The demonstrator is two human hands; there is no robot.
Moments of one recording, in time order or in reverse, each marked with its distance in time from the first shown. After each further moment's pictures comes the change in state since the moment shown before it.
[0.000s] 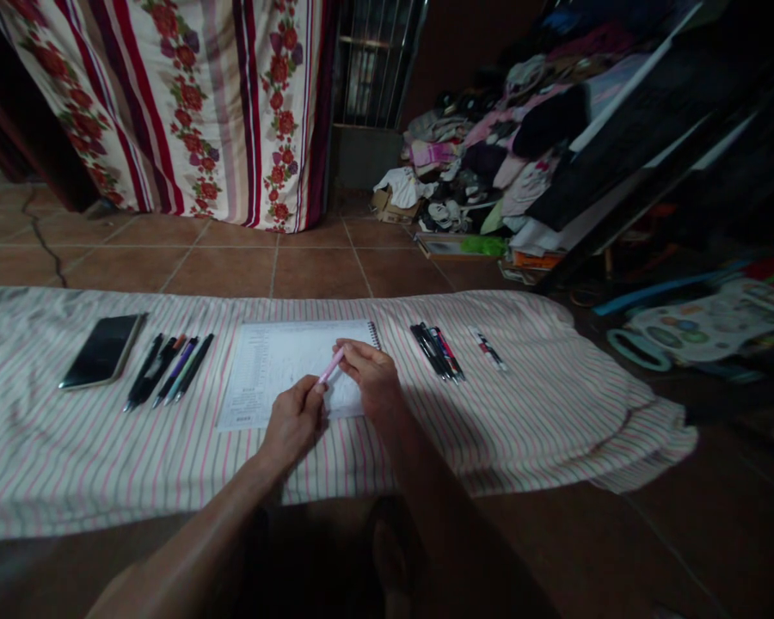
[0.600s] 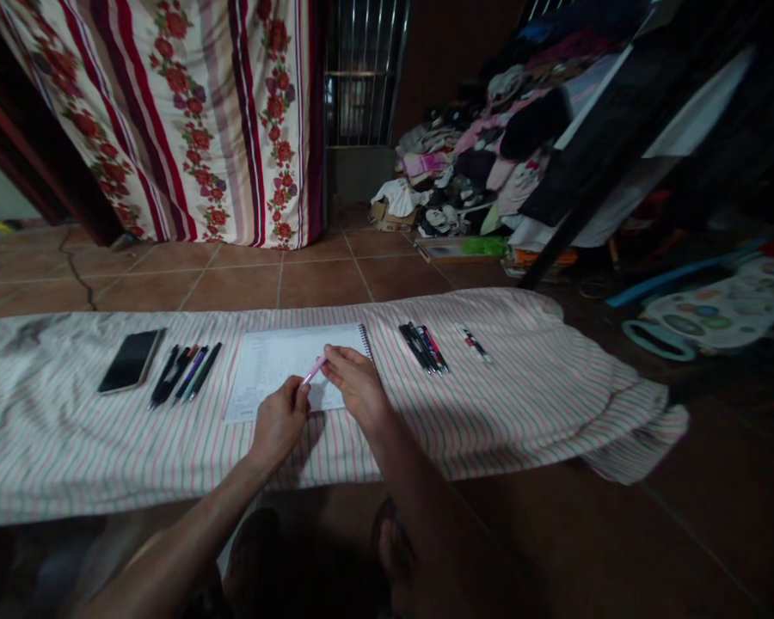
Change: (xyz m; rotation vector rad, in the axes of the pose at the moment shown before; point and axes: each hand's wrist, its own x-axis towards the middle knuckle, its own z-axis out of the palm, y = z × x) left_hand -0.022 0.020 -0.007 0.360 0.076 -0.059; right_hand -0.025 -0.018 0.004 0.296 -0.066 0.205
